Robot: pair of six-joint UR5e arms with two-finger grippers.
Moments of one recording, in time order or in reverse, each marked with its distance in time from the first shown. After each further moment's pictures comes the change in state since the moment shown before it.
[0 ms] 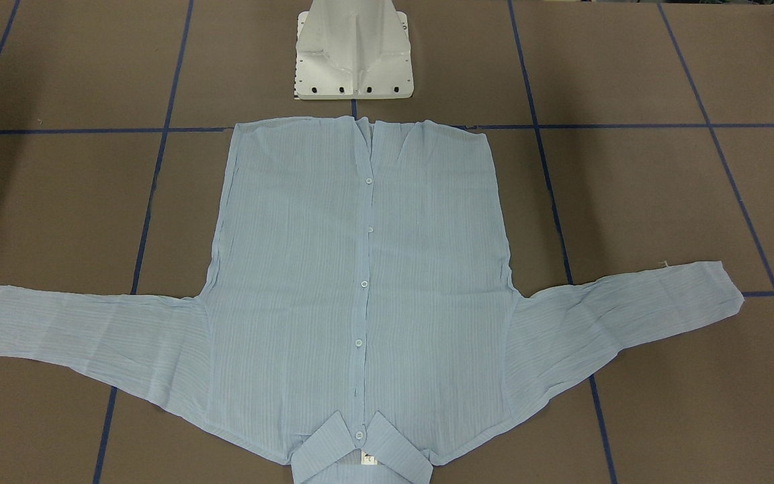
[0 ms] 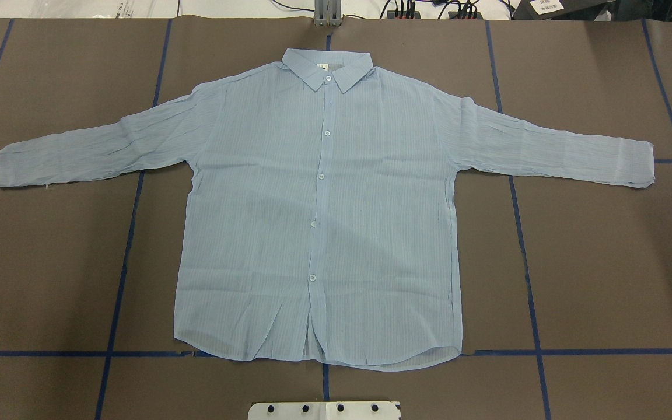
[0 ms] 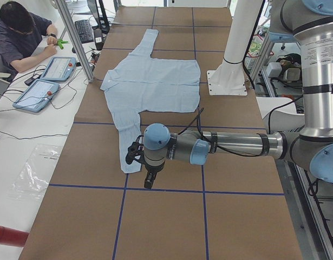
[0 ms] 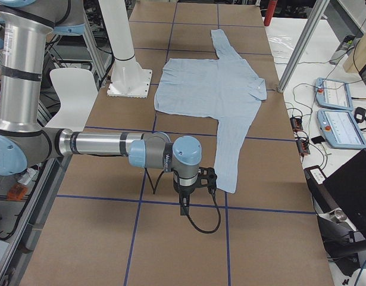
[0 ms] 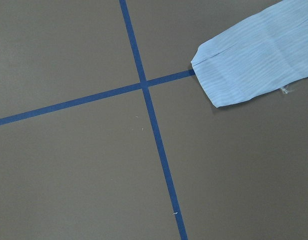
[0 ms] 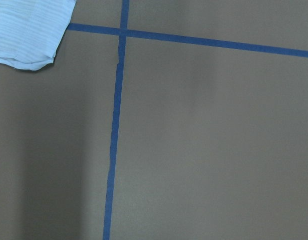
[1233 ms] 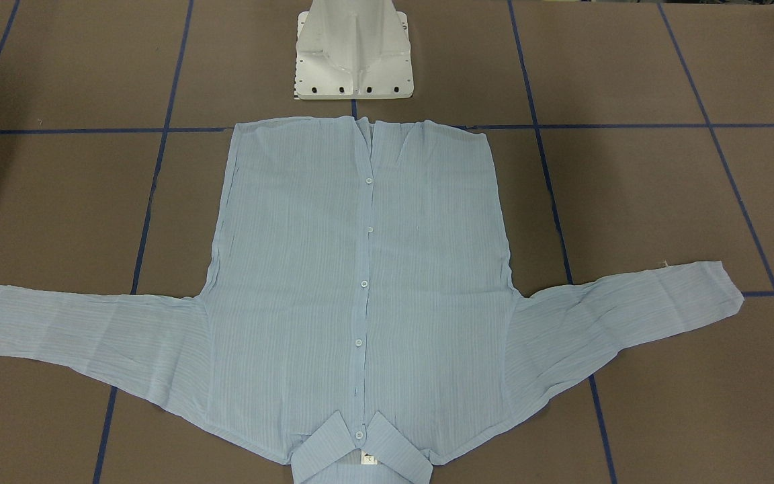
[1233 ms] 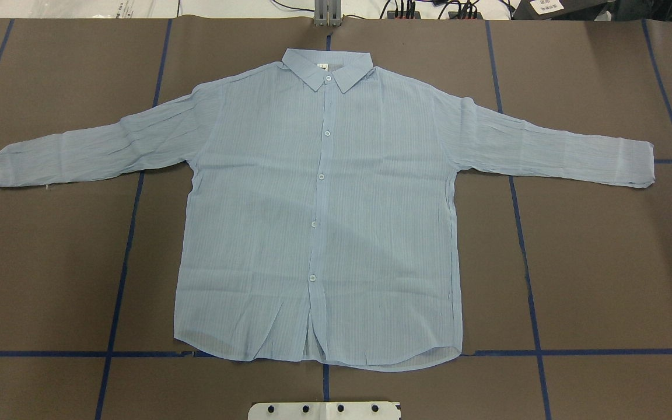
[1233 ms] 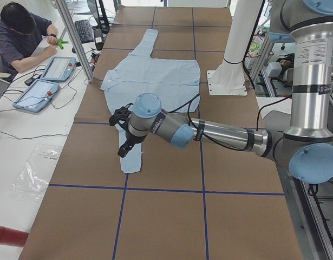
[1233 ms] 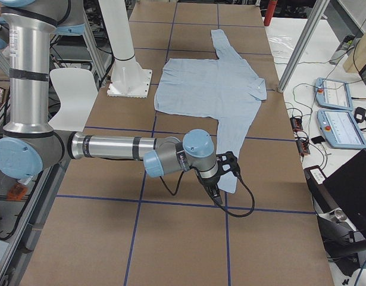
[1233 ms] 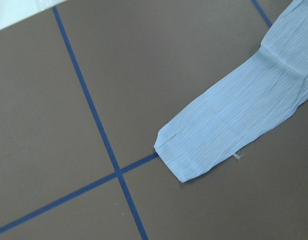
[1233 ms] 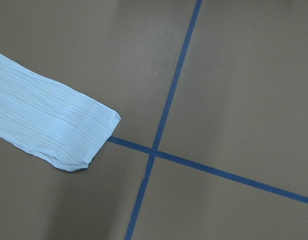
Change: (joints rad) left arm 0.002 -0.153 0.001 -0.258 0.001 -0.007; right arm -0.008 0.106 -0.137 0.425 0.057 0.048
